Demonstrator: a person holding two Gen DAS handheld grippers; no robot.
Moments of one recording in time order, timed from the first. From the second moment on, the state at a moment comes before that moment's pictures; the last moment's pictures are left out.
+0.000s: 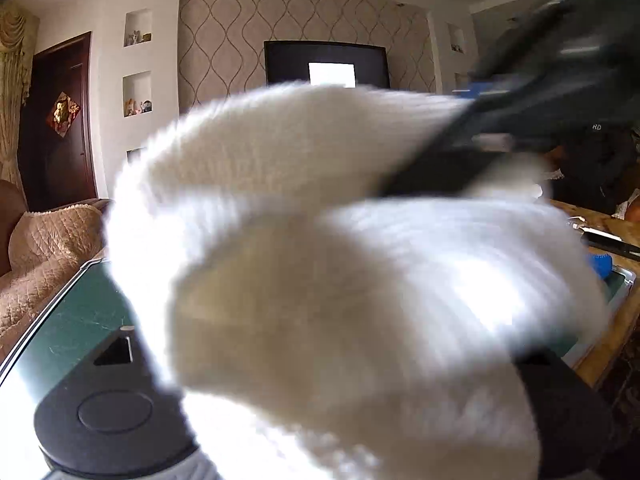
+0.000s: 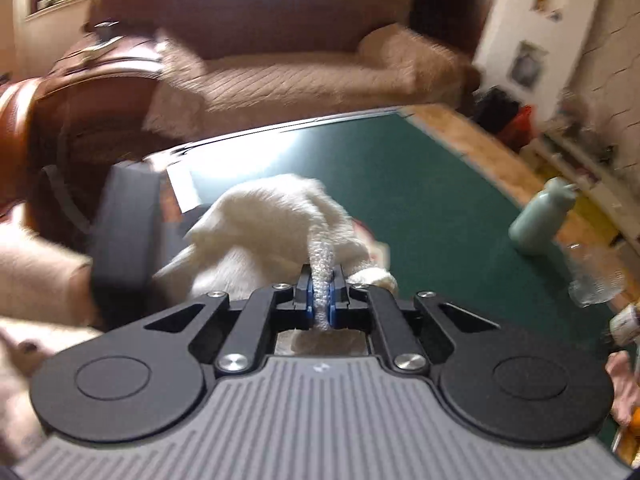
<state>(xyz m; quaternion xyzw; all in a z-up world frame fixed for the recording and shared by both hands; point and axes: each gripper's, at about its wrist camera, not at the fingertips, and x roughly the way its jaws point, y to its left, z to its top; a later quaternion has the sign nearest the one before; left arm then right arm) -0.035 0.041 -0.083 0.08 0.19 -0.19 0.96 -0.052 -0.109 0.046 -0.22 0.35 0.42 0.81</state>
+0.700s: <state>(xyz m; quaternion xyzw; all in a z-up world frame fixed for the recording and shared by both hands) -0.023 0.047 -0.081 0.08 0.19 -0.18 0.96 -0.026 -0.081 0.020 -0.21 0.28 0.34 0.87</state>
